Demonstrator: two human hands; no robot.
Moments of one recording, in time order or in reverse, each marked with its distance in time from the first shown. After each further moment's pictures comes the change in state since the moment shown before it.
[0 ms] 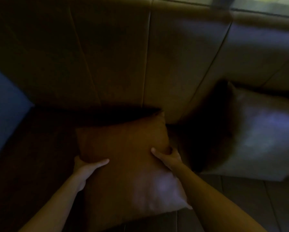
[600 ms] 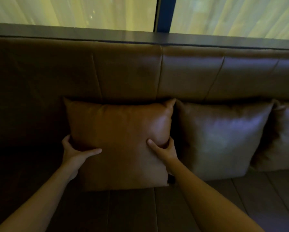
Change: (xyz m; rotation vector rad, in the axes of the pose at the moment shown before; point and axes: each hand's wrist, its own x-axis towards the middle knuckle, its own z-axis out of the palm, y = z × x) left_hand -0.006 0.120 0.089 0.042 -0.095 0.407; right_hand -0.013 -0.060 -0.096 0.243 0.203 -0.204
